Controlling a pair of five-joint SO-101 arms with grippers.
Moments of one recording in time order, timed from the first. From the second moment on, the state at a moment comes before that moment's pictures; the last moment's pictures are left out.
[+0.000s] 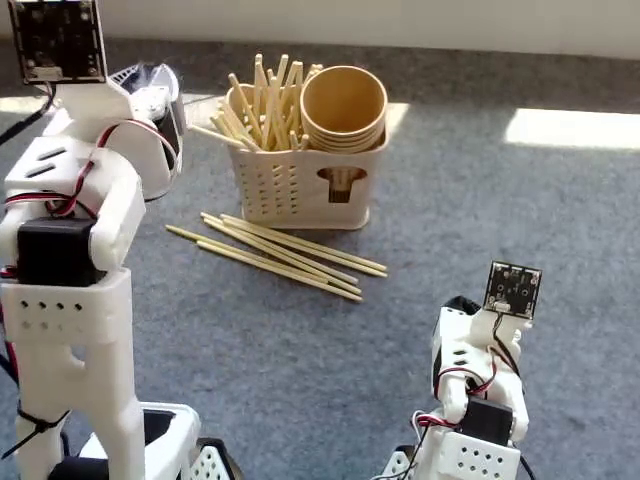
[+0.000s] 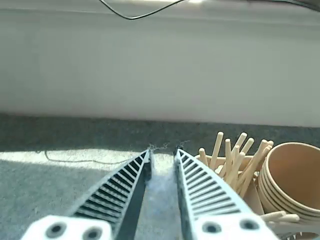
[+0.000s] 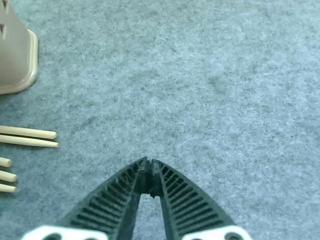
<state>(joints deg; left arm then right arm) -4.0 -33.1 1.6 60.4 8.0 10.5 -104.8 95.8 55.3 5.3</state>
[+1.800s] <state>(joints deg) 3.9 -24.2 -5.2 92.2 -10.8 10.5 -104.8 95.8 55.3 5.3</state>
